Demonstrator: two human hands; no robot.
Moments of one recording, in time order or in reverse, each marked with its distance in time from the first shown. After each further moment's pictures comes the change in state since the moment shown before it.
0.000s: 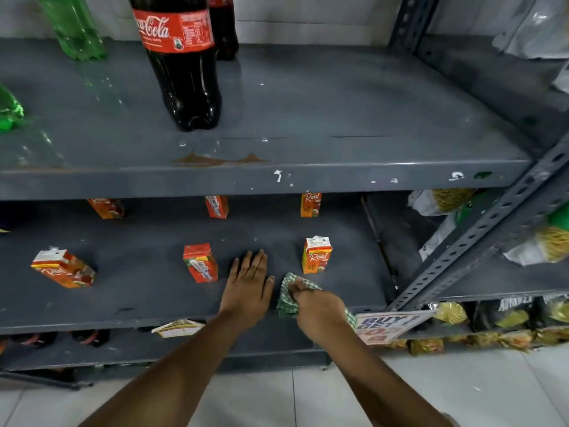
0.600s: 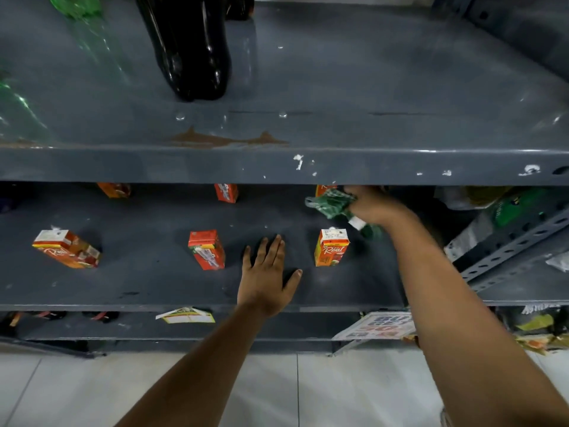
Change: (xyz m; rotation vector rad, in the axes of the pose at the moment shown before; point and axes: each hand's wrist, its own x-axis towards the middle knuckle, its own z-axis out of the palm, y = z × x) left_hand 0.047 0.123 0.032 0.058 0.003 0.044; right_hand 0.086 0.185 -0.147 0.348 0.162 0.045
